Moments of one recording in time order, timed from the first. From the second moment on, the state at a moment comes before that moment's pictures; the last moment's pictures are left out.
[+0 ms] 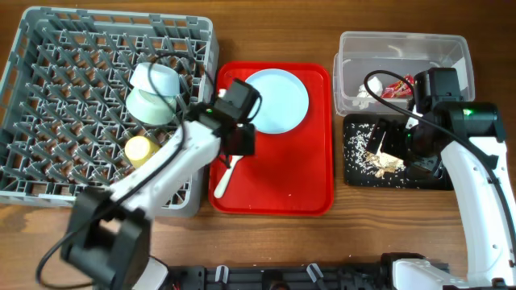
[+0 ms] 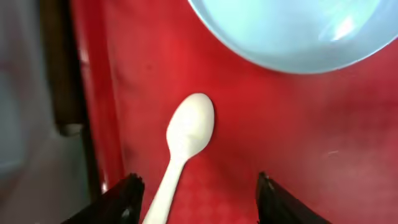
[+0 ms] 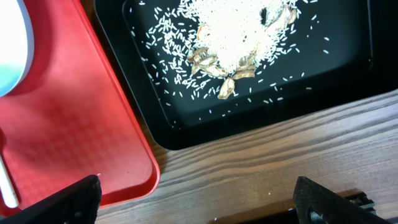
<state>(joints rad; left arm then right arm) -0.55 1.69 1.17 -0.81 -0.04 -0.47 -0.01 1.35 1.25 -1.34 -0.02 0.39</state>
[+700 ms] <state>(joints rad) -0.56 1.89 1.19 -0.70 -0.06 -0.33 -0.01 1.35 1.25 -1.34 -0.02 0.39</state>
